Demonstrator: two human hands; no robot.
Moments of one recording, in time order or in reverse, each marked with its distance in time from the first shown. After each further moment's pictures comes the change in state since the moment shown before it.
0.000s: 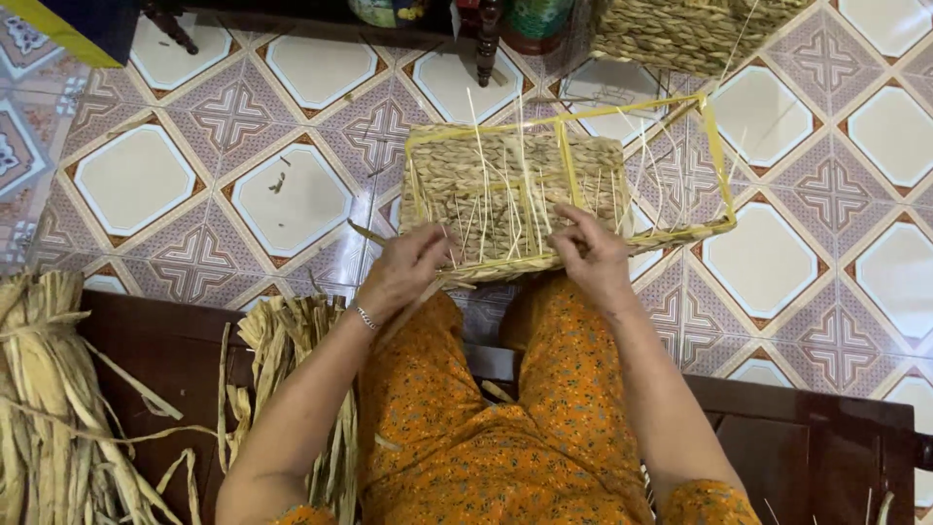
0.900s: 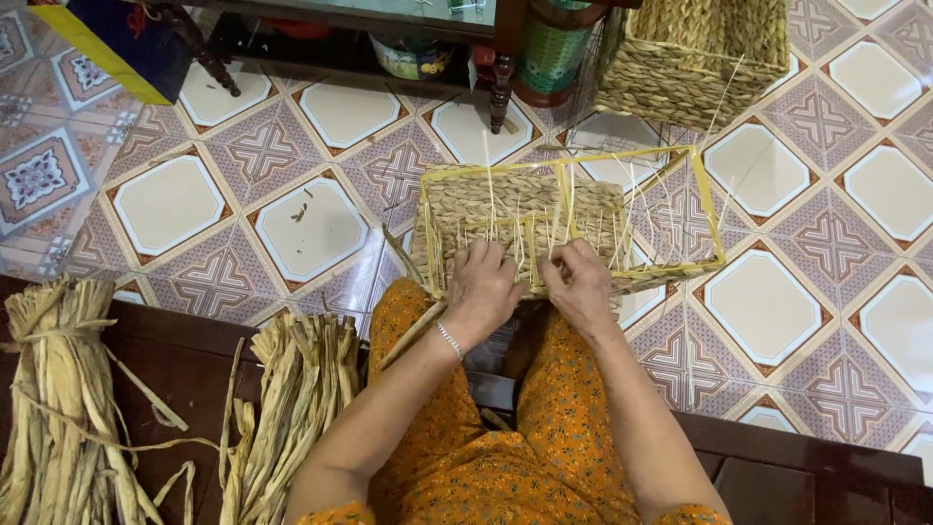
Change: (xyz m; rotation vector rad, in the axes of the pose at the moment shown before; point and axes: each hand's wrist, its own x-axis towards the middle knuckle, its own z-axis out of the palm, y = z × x) left_hand 0.016 0.057 0.070 0.670 0.313 0.400; right_hand 0.007 0.002 0.020 -0.257 0.208 -0.230
